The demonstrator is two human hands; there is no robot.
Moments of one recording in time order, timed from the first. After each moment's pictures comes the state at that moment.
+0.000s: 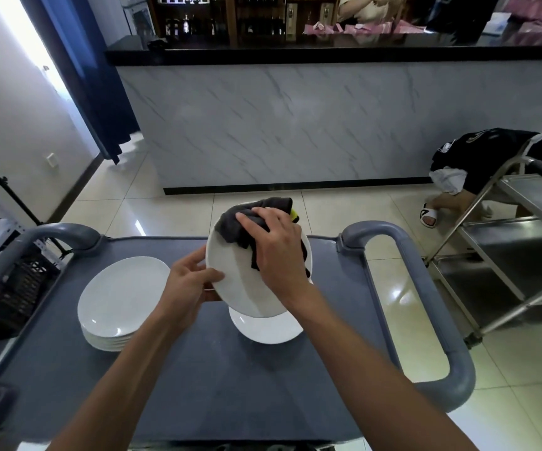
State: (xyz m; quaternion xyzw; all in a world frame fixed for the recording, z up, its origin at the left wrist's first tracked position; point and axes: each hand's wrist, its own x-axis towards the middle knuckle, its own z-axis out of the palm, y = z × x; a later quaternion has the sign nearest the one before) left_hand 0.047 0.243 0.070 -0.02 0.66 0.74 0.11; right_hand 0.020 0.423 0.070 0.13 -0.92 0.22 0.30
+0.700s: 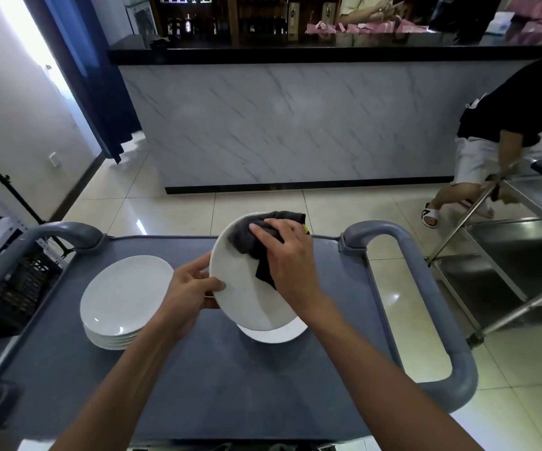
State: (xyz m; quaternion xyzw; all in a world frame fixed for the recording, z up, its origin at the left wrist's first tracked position) left_hand 0.051 0.235 0.058 -0.01 0.66 0.74 0.14; right_hand 0.030 0.439 0.053 0.12 -0.91 0.23 0.32
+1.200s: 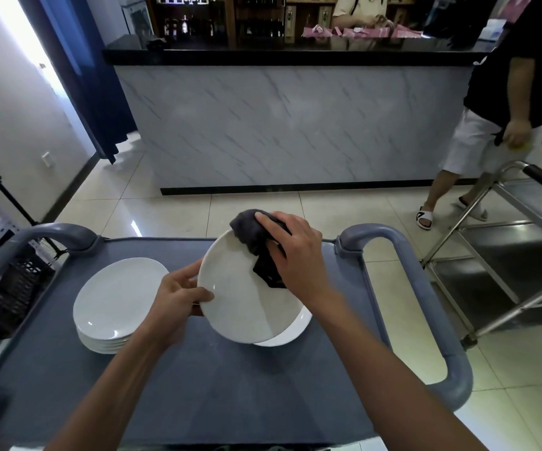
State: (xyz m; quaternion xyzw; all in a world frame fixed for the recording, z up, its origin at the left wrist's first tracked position) left_hand 0.054 0.223 0.050 0.00 0.66 0.74 0.12; right_hand 0.028 0.456 0.073 0.11 -0.92 0.26 0.28
